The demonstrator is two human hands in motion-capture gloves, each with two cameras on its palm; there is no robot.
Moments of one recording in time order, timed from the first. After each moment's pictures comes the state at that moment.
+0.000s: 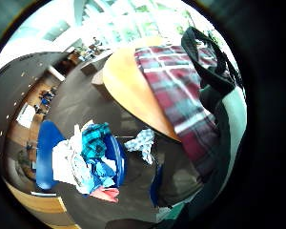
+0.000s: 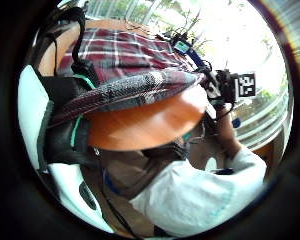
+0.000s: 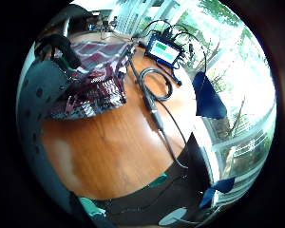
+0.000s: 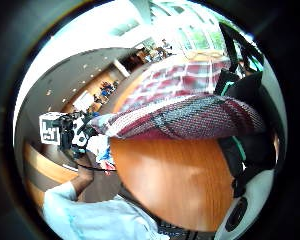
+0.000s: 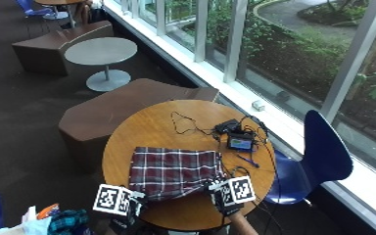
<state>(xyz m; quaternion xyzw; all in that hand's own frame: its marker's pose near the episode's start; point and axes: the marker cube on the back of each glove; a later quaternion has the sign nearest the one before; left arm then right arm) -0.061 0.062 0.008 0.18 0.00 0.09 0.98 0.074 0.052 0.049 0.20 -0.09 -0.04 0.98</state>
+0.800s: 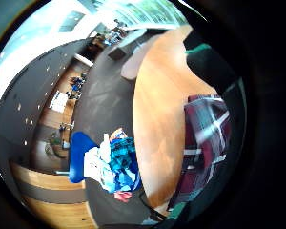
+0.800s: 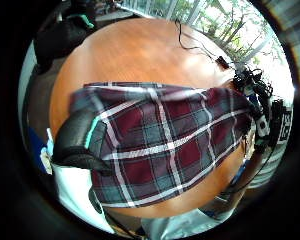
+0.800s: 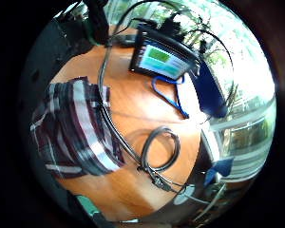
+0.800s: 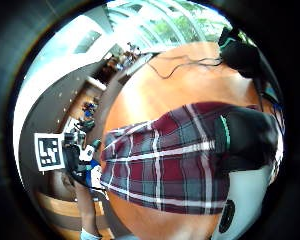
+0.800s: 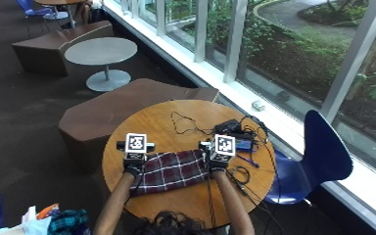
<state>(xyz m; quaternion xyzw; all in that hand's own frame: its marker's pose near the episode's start) -0.032 -0.158 -0.003 0.12 -0.11 -0.03 0.99 0.097 -0.148 0.061 0.11 -0.06 0.13 0.98</state>
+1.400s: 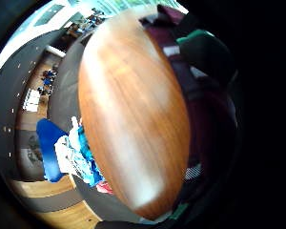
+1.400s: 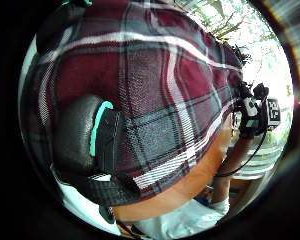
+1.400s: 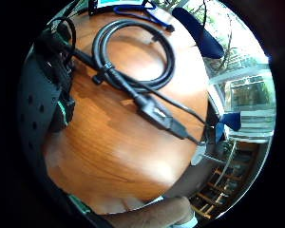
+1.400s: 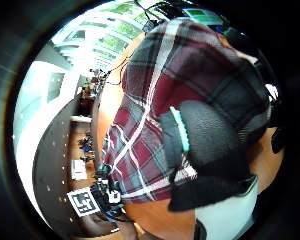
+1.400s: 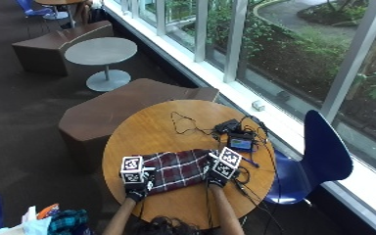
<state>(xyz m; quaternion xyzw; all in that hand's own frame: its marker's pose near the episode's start) -0.032 -0.098 0.130 -0.03 0.00 -0.01 1.00 0.105 -0.082 0.106 0.00 -0.11 0.33 0.94</state>
